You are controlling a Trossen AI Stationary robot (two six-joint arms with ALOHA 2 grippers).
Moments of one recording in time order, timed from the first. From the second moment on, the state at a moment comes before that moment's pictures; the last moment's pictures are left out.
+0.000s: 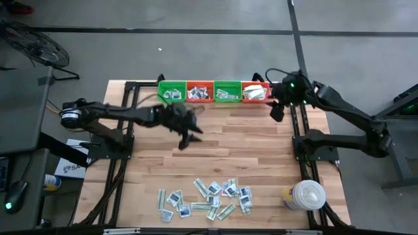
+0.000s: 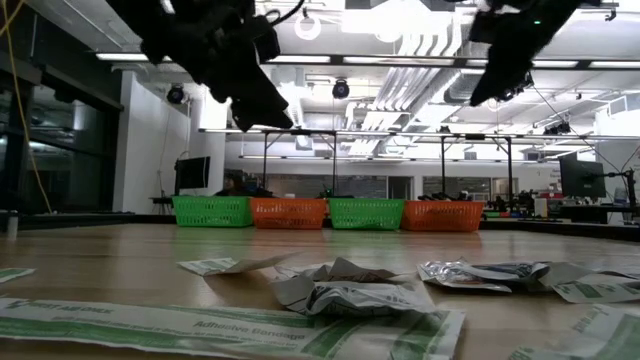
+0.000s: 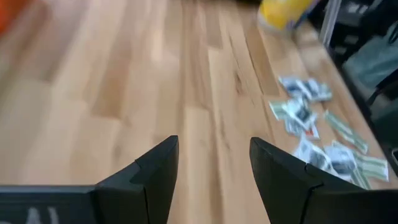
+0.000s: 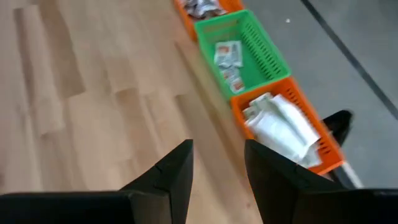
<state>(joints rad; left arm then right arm) 0.19 1.38 0.82 -0.01 0.35 -0.06 -0.68 0.95 0.97 -0.82 -0.12 -0.23</state>
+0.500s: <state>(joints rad) -0.32 1.38 0.82 -0.14 -0.25 -0.43 -0.45 0.64 0.75 -0.80 -0.11 -0.03</state>
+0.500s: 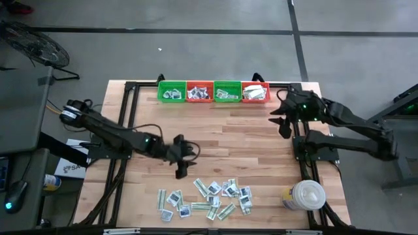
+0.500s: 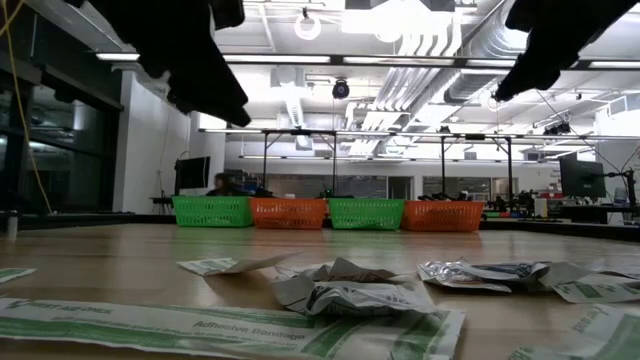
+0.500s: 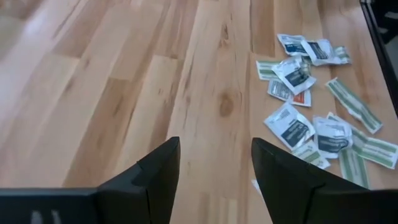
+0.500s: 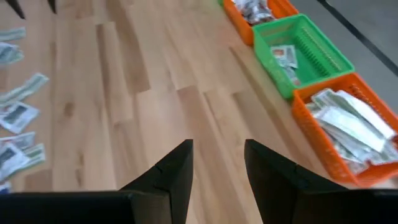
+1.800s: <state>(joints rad) -0.42 1.91 1.19 -0.42 -0.06 -0.55 -0.14 0.64 0.74 -0.75 0.11 0.11</state>
